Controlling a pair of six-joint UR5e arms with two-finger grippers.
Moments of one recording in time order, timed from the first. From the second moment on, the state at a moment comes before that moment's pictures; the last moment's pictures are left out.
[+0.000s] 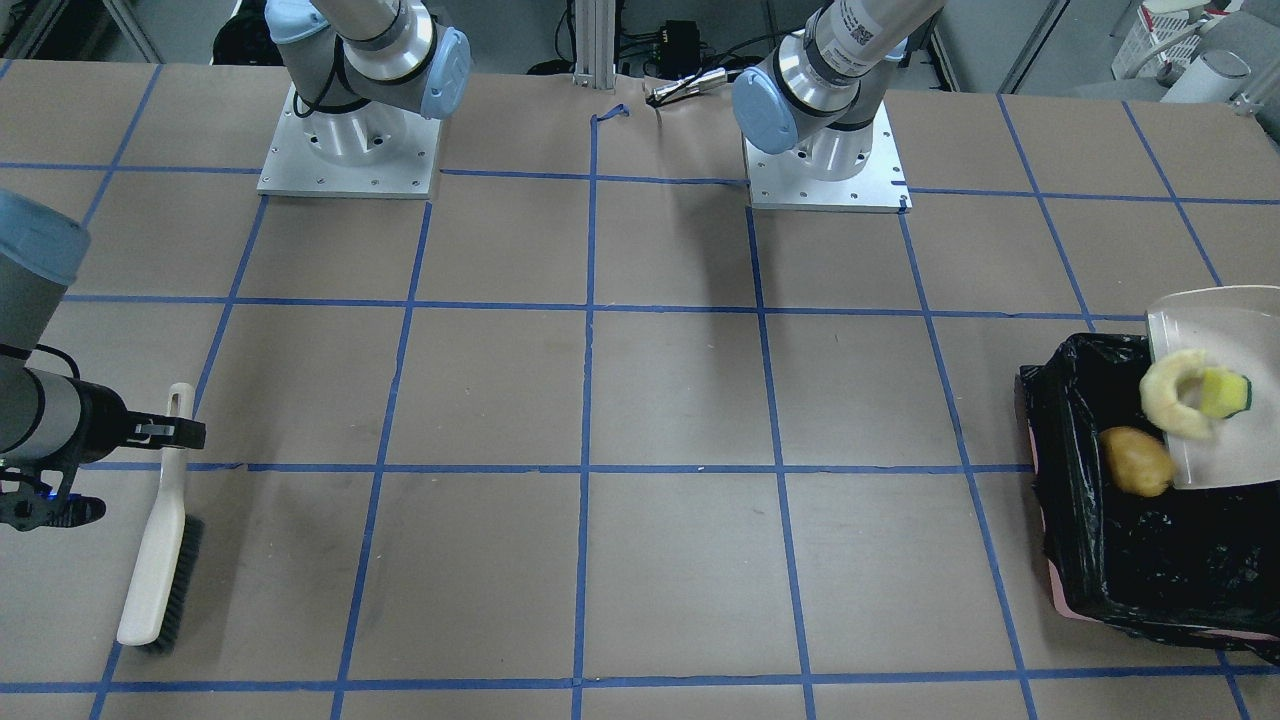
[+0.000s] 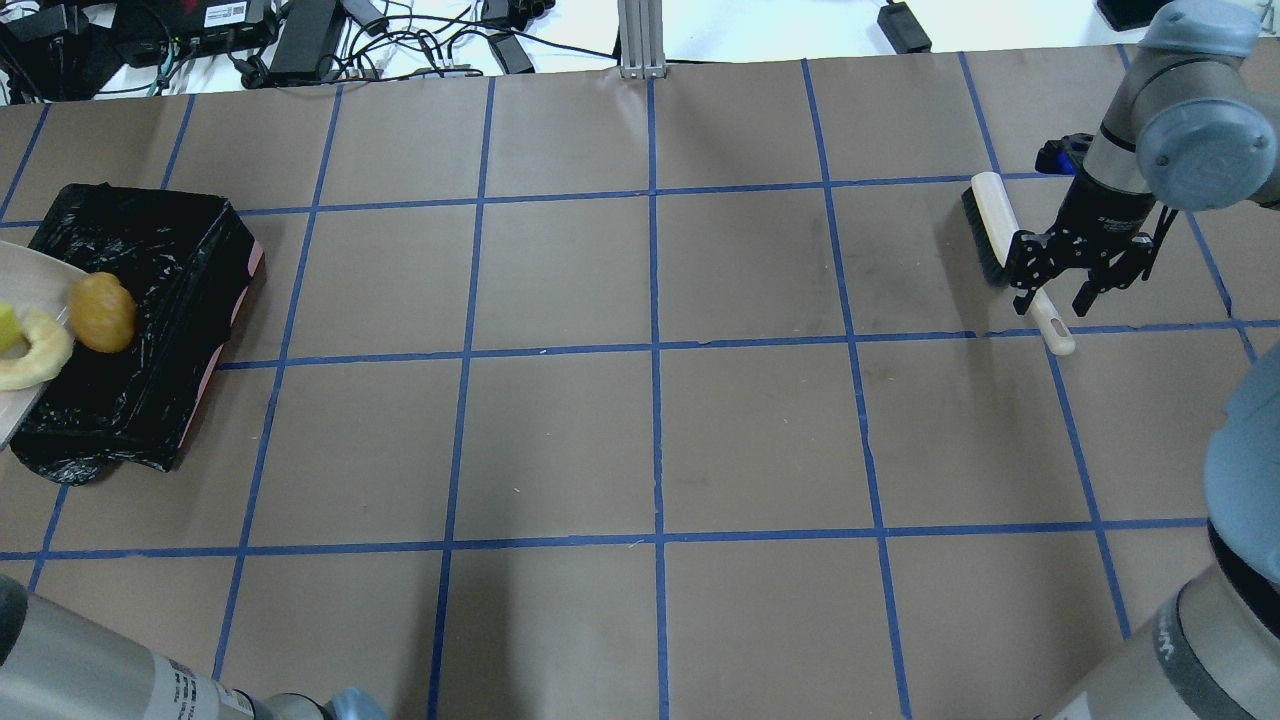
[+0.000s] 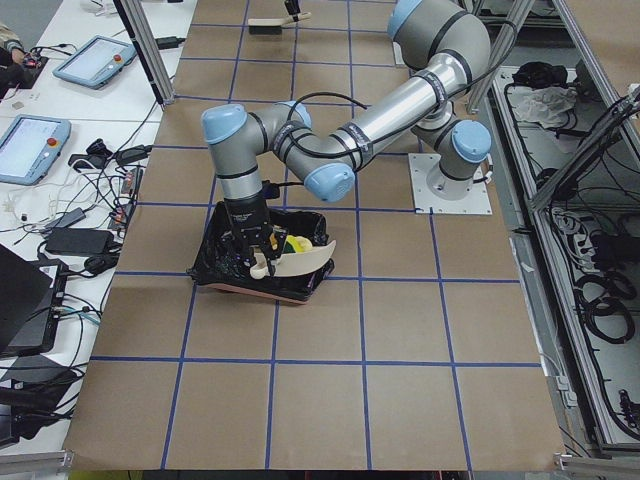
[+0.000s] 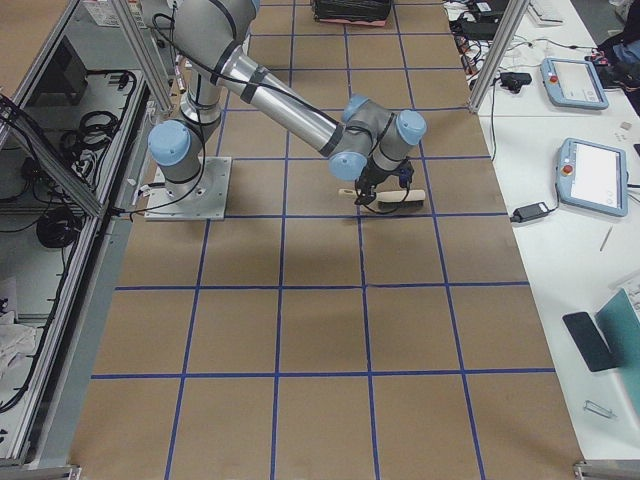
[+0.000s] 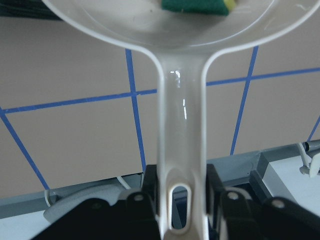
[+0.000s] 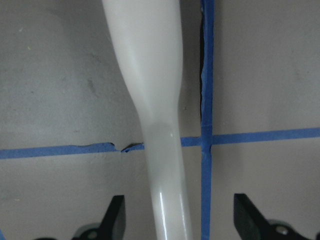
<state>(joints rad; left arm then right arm) -0.90 -2.00 -1.27 -1.20 2.13 2.41 1.22 -1.13 1.62 -1.80 -1.64 -0.27</state>
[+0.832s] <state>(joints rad) -0.93 -1.95 -1.30 -1.21 2.07 2.44 1.23 -1.38 1.61 -1.83 -1.63 -0.26</state>
